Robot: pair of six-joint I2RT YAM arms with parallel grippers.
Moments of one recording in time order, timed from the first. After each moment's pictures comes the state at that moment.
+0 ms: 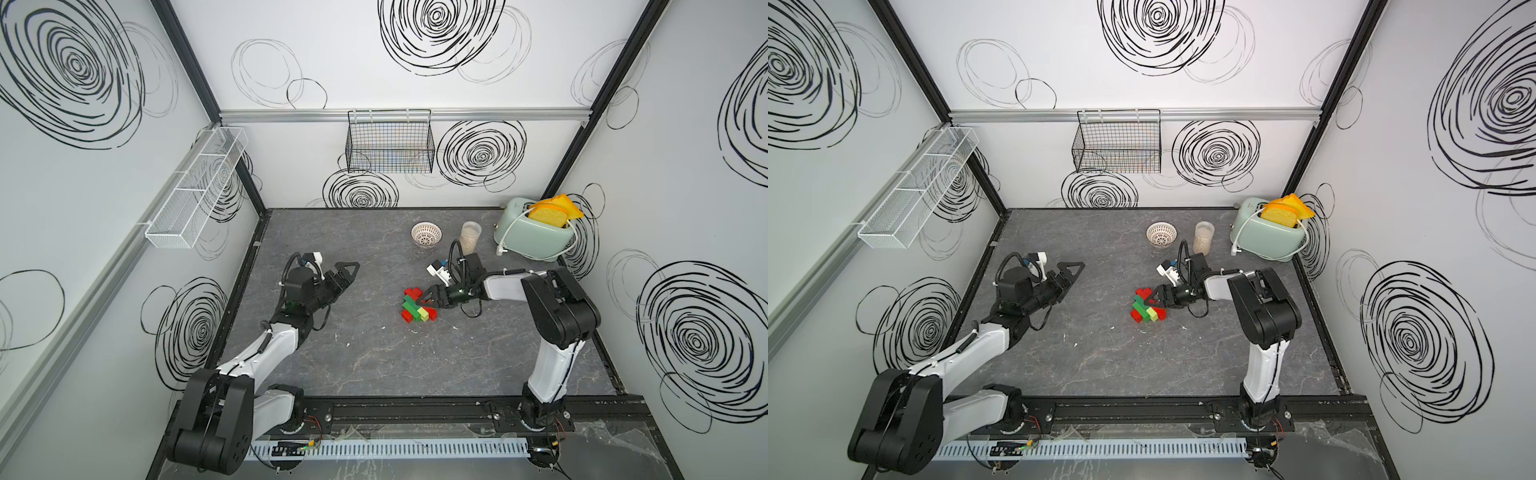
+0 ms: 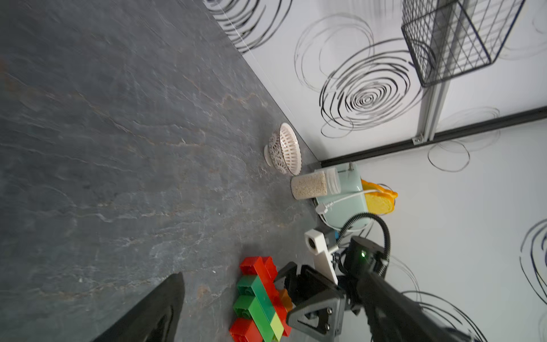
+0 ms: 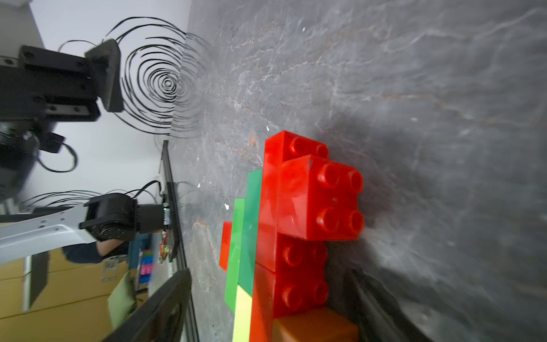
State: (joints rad) left arm -0.11 1.18 0.51 0.29 0.40 -0.97; right arm 0.37 1.86 0.89 -0.08 -0.90 0.21
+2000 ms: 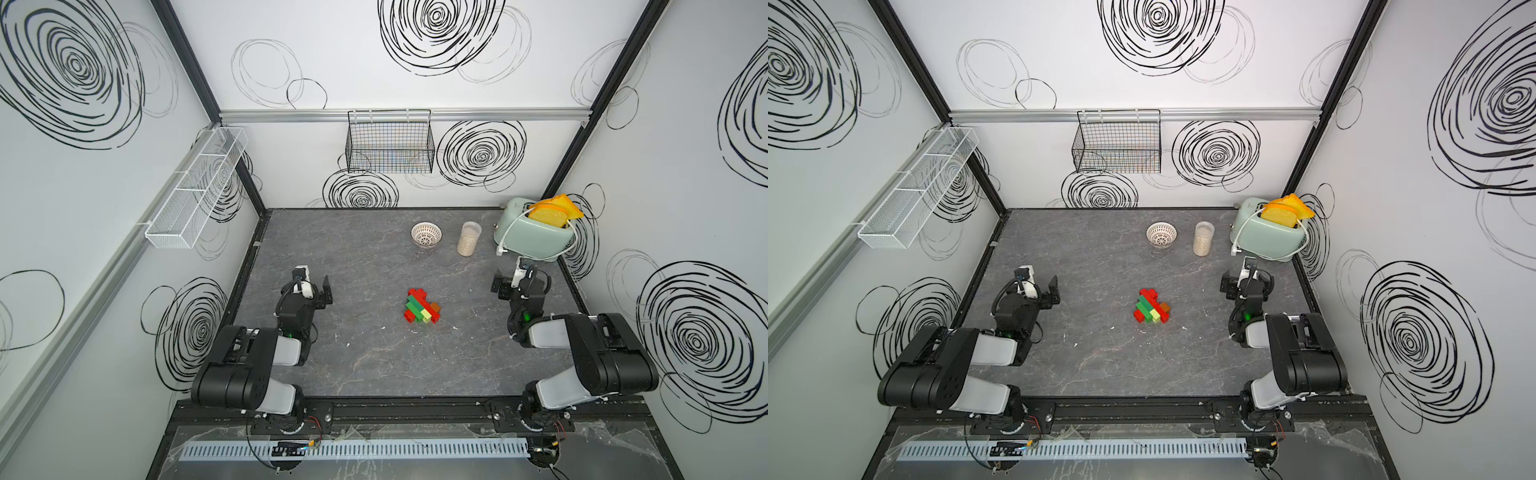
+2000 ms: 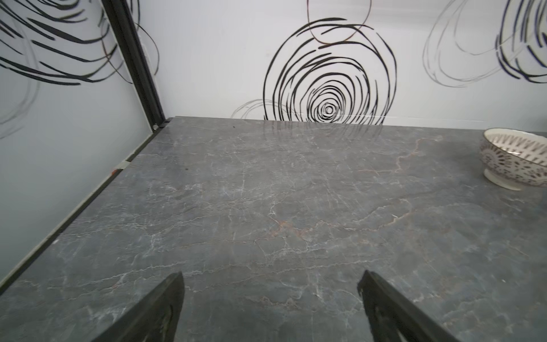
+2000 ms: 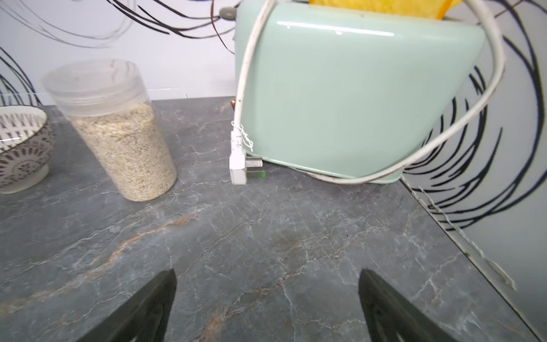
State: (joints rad) left arm -0.05 1.47 0.18 1.10 -0.11 -0.05; right arm 0.05 1.50 0.27 0.94 0.23 0.05
